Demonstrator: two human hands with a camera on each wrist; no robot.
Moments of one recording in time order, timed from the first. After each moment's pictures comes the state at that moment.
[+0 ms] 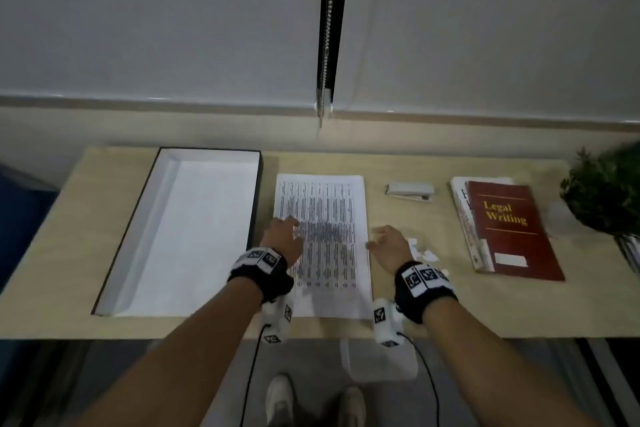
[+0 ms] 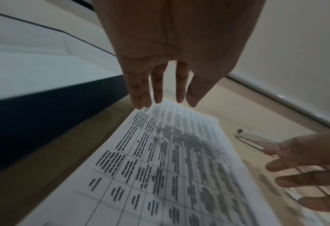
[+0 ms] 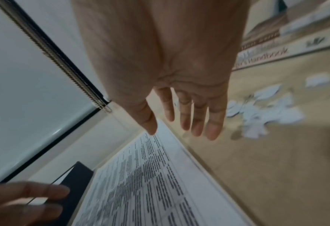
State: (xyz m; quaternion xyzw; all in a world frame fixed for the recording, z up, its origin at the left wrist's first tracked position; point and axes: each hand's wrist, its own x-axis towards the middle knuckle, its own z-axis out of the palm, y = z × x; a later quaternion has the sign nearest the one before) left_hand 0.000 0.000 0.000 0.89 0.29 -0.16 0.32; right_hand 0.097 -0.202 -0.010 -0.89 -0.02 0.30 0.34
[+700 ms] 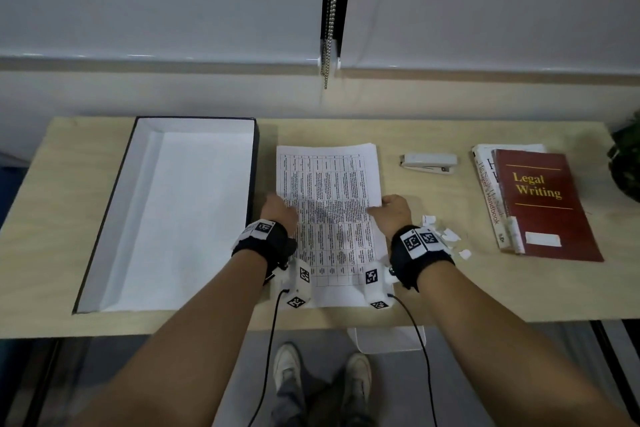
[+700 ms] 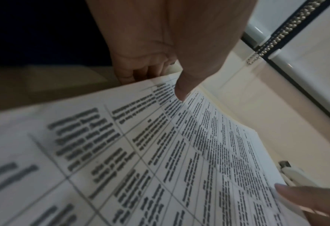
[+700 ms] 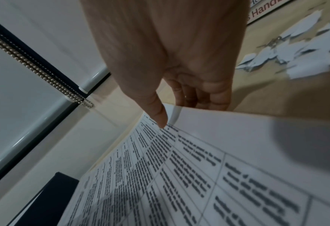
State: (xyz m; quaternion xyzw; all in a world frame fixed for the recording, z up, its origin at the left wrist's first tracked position) left_hand 0.033 0.024 -0.043 0.77 0.46 -0.16 0.42; right_hand 0.125 -0.162 -0.046 -0.87 0.10 0.27 0.40
